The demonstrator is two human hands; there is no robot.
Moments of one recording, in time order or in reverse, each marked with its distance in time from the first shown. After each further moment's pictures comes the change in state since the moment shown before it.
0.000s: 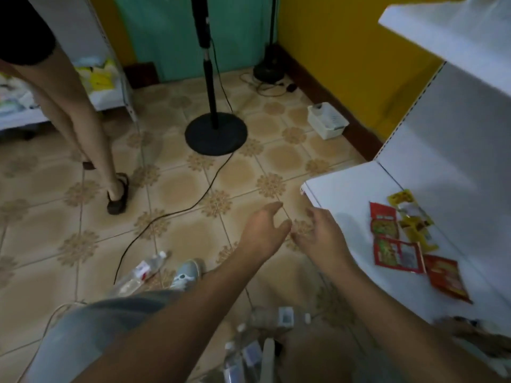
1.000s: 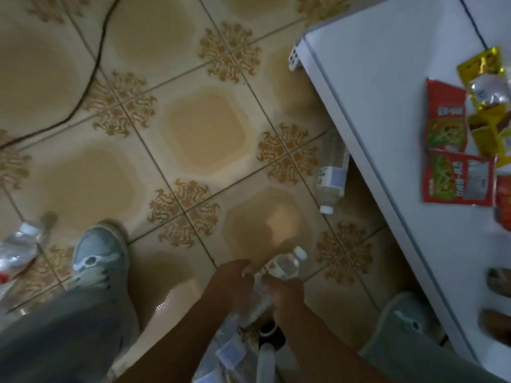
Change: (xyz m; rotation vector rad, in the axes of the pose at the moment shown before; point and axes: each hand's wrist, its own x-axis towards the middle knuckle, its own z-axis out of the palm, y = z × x) left_hand 0.060 -0.281 0.257 0.003 -0.777 -0.590; right_hand 0.014 0.225 0.313 0.614 -0.132 1.420
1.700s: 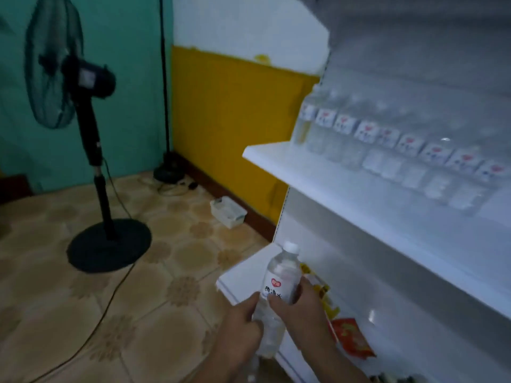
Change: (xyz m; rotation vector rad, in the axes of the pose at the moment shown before) left_hand -0.409 0.255 -0.045 -0.428 0.218 0.916; right_hand -0.402 -0.105 -0.273 0.190 0.155 -1.303
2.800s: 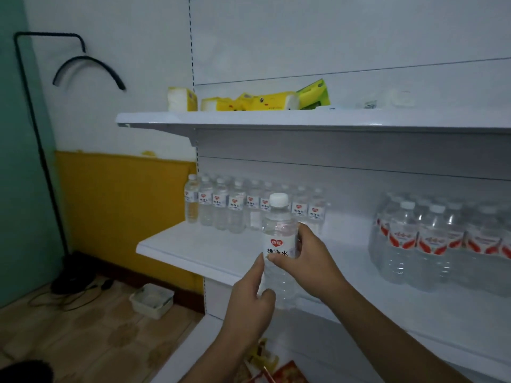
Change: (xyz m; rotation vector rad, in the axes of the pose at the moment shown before) left_hand -0.031 0.211 0.169 0.273 -0.288 0.645; right_hand -0.045 -0.185 -0.275 -0.096 0.285 -0.322
